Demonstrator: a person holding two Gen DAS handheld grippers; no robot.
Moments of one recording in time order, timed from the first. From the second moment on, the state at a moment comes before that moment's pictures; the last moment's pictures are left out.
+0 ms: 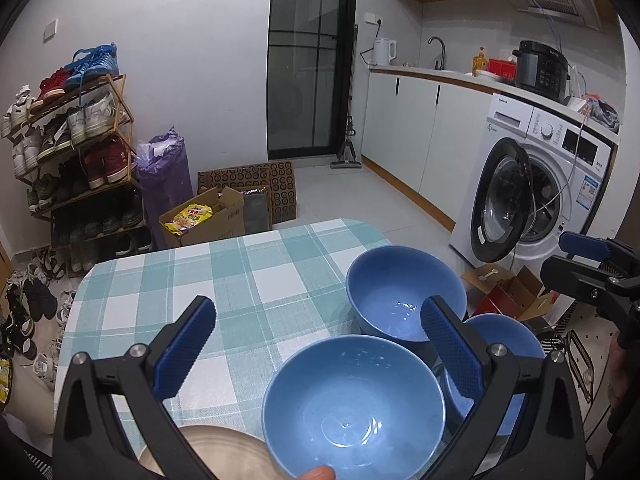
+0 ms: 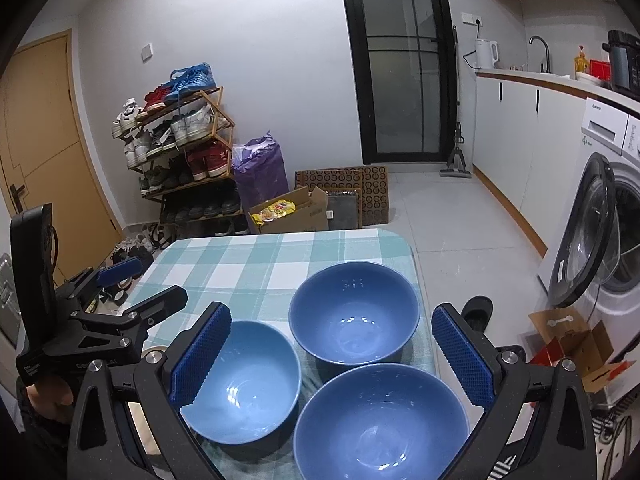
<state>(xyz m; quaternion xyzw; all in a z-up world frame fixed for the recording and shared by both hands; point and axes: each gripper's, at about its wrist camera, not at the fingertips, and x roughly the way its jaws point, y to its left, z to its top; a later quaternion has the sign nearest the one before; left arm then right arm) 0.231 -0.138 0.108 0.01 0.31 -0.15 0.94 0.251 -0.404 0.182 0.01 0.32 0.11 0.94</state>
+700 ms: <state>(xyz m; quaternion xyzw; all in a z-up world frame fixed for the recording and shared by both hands) 0.299 -0.178 0.074 0.03 0.36 -0.19 0.91 0.321 -0.450 0.127 0.04 0.39 0.04 0.92</state>
